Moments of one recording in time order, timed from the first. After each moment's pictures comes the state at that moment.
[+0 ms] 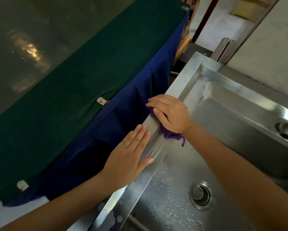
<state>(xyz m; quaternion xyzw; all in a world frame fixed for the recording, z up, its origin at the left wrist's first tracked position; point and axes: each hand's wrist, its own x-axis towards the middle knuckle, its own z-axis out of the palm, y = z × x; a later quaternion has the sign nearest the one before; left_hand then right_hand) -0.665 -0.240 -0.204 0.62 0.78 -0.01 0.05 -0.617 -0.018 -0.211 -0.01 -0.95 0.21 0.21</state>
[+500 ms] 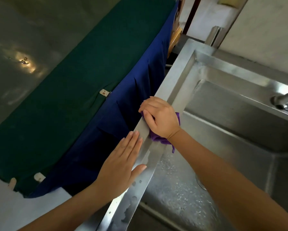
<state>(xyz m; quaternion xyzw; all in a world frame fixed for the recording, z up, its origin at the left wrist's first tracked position) -0.657 -0.306 -0.200 0.64 0.77 -0.04 0.07 -0.611 -0.099 -0.216 -0.13 -0.91 0.26 0.29</state>
